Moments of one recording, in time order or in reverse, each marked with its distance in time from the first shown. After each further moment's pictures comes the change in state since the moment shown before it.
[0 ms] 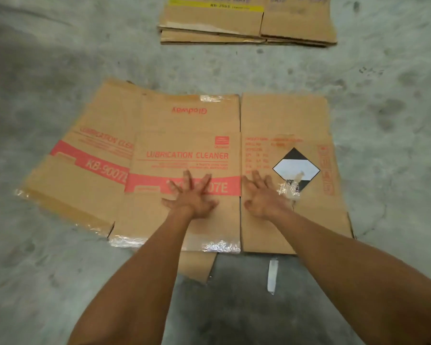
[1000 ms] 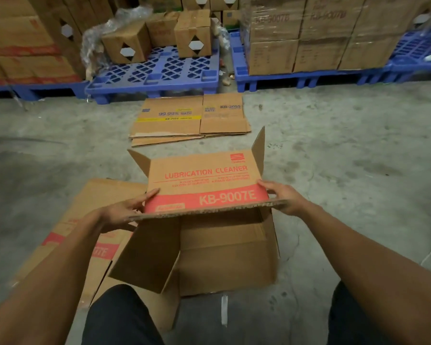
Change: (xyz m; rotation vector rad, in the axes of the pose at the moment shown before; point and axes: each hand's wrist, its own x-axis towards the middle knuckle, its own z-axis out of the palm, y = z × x) left_hand -0.178 0.077 -0.216 -0.313 -0.166 0.355; right_hand -0.206 0.158 -0.197 0.823 0.392 -0.147
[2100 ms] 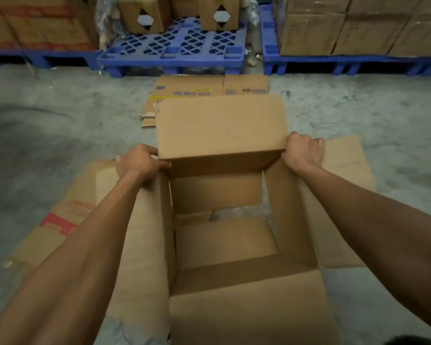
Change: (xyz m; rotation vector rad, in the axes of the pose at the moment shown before) left_hand 0.099 0.043 -0.030 0.296 0.822 -0.211; right_hand 0.141 -0.058 -0.005 -0.909 0.572 0.060
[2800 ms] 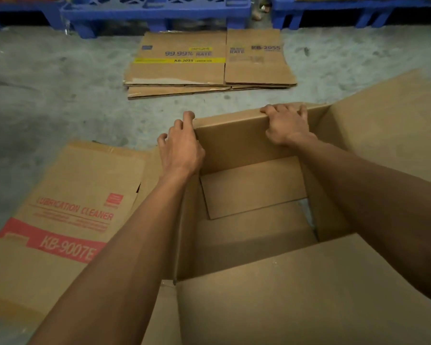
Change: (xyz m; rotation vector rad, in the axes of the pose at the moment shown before) left_hand 0.077 -0.012 0.144 -0.085 0.206 0.371; right_hand 0.052 -0.117 0.135 0.023 -0.165 -0.256
